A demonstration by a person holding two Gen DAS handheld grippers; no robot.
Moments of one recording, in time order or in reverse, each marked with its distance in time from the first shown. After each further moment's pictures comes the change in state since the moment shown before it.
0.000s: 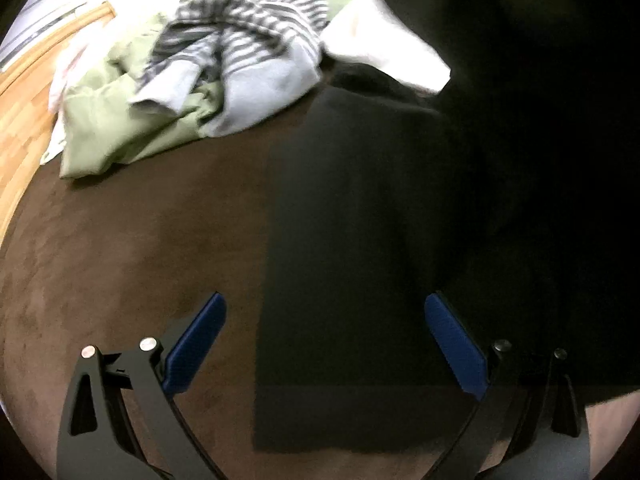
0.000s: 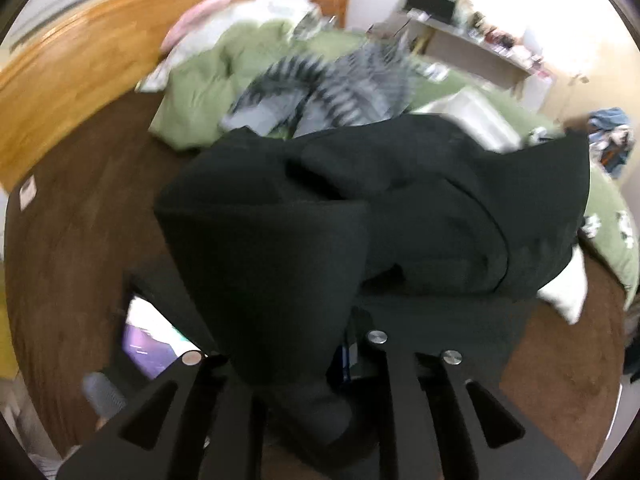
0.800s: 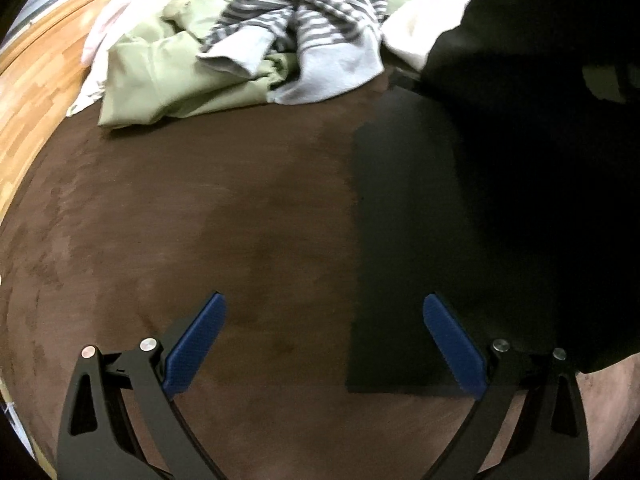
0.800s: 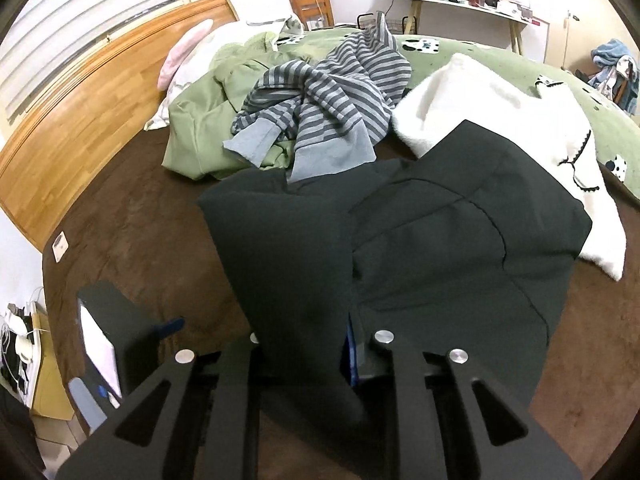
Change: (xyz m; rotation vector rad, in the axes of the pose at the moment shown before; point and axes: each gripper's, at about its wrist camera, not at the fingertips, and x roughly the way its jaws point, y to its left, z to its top) left arm -0.026 0.055 -0.009 -0.131 0.032 0.005; right arm -0.013 -0.029 -0.001 0.143 -0.016 0.130
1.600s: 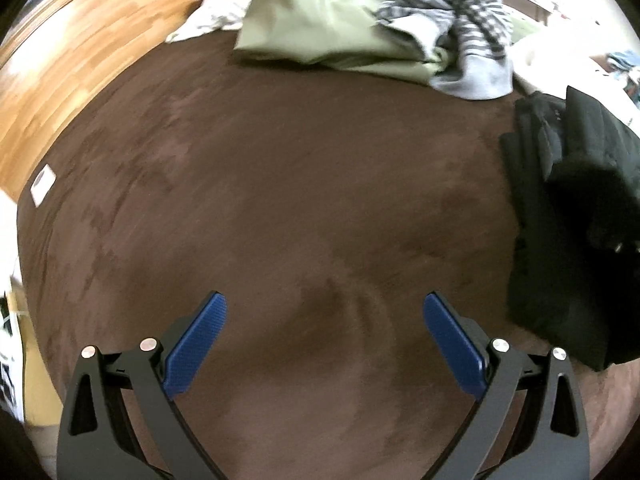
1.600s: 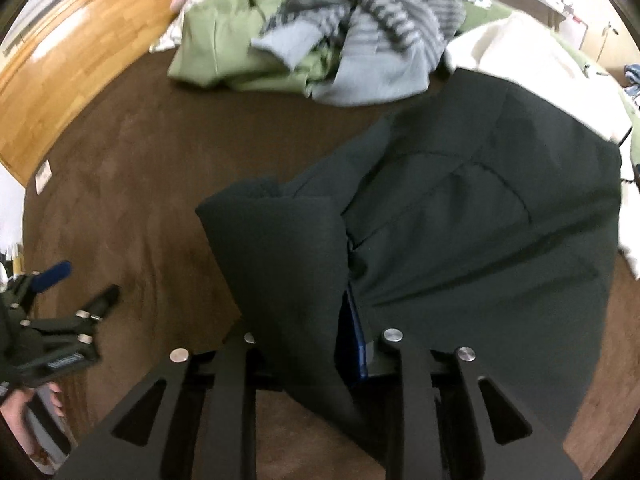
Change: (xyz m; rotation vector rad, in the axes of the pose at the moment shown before) left arm -0.034 0.128 -0.056 -0.255 0.062 0.158; right arm 0.089 0.054 -0.058 -0.110 0.226 -0.039
